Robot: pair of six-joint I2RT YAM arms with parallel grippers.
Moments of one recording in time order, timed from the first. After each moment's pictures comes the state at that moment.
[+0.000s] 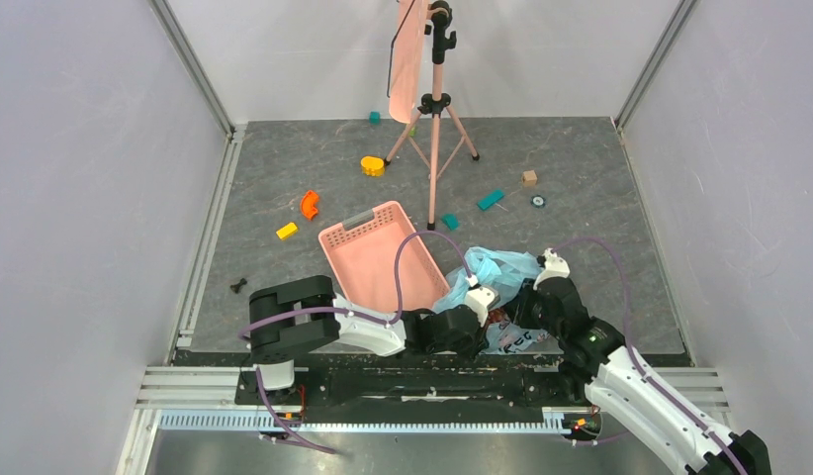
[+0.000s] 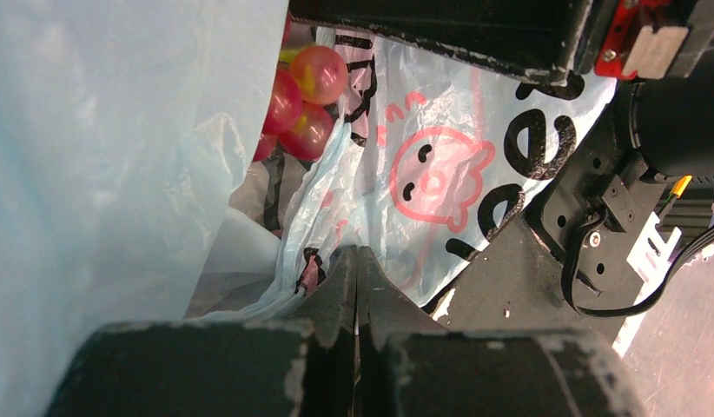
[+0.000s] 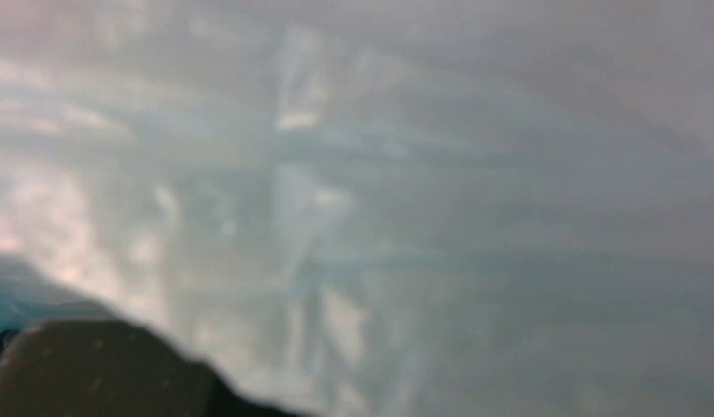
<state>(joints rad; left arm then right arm) -1.36 1.83 0.83 0.37 -0.15 -0.62 0.55 0.52 0.20 -0.39 0.07 0.61</state>
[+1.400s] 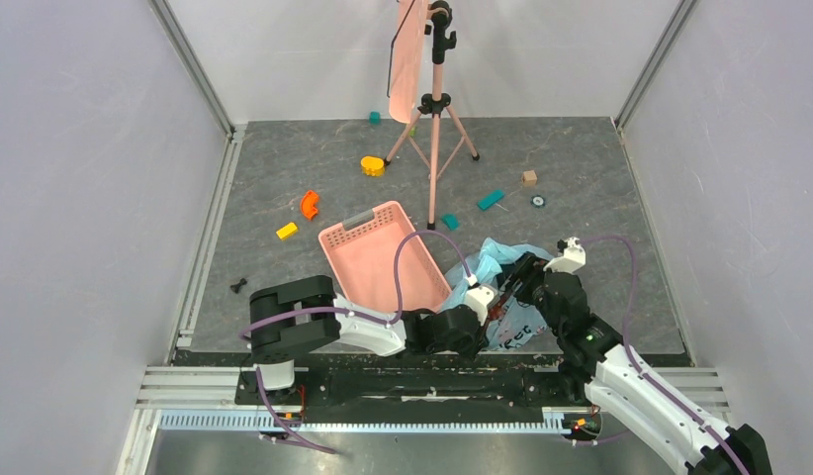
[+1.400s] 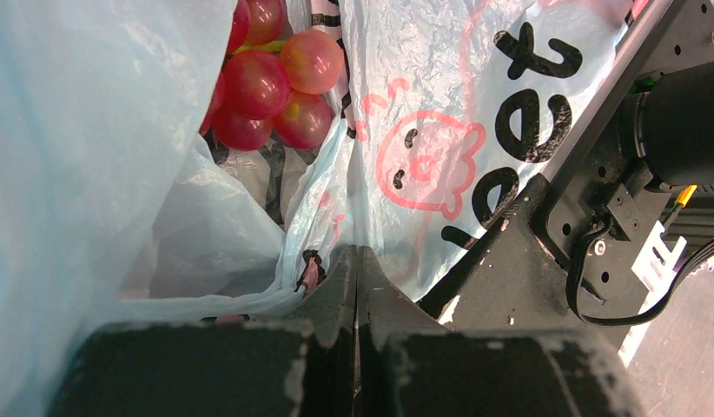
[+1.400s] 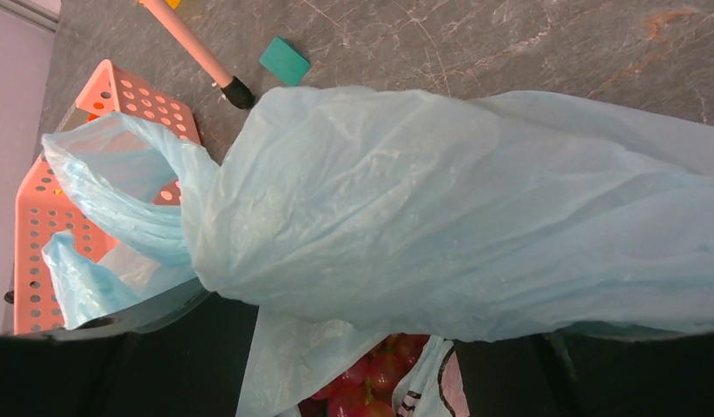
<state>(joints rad) -1.36 1.83 0.83 0.37 -0.17 -0.62 0.55 0.55 0.18 -0.03 0.29 0.74</state>
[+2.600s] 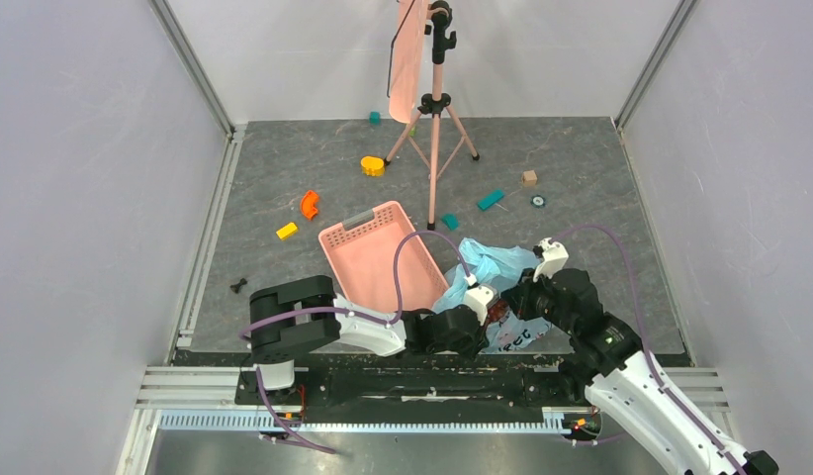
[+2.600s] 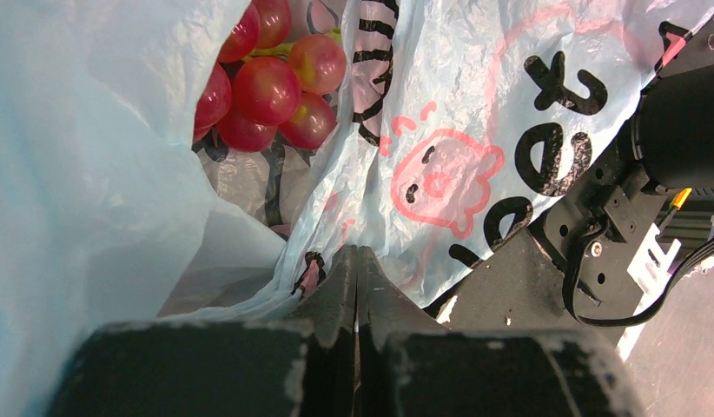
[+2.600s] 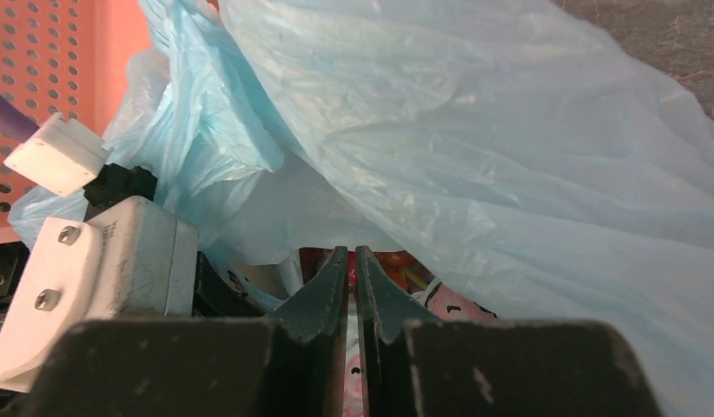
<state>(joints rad) -1.36 1.83 0.83 0.37 -0.17 -0.63 0.55 0.44 0.35 -0.44 -0.05 0.41</state>
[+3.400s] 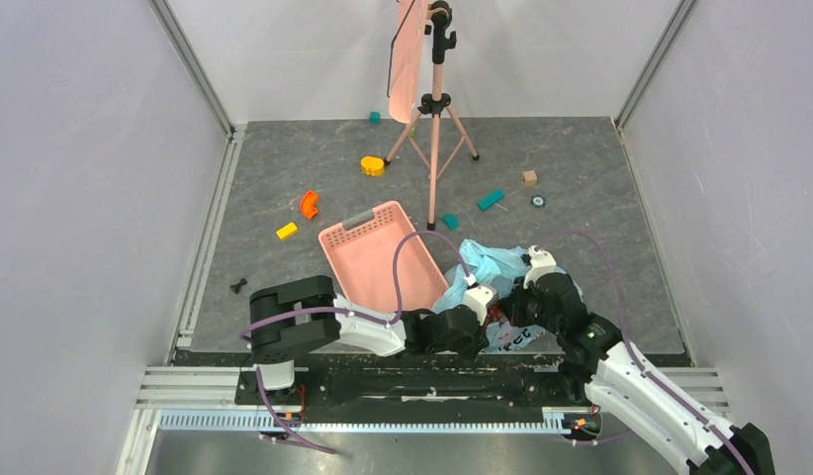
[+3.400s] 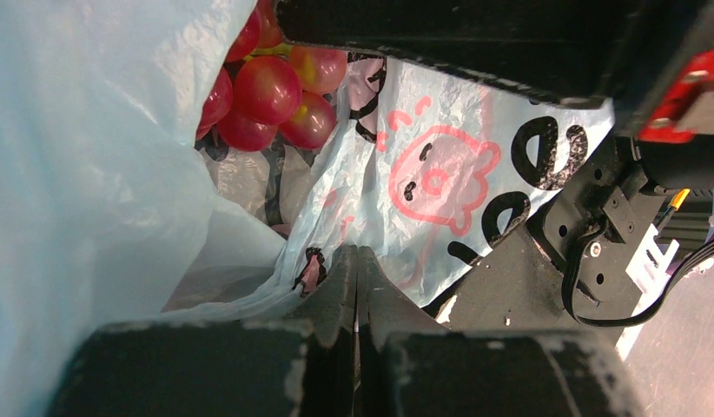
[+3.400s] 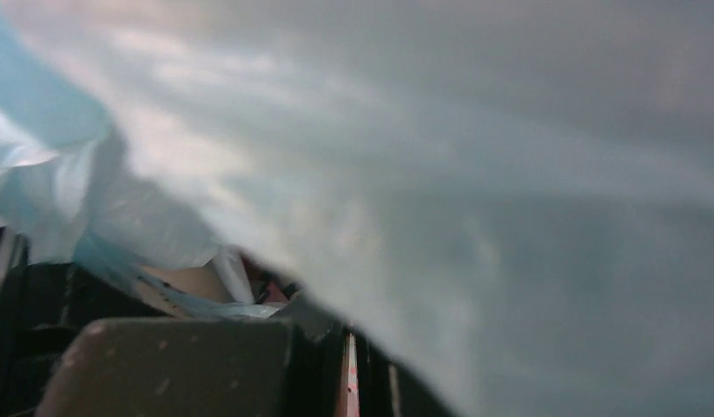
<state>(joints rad) -1.36 1.83 0.82 0.38 -0.17 -0.64 0.56 0.55 0.24 -0.34 -0.04 0.42</state>
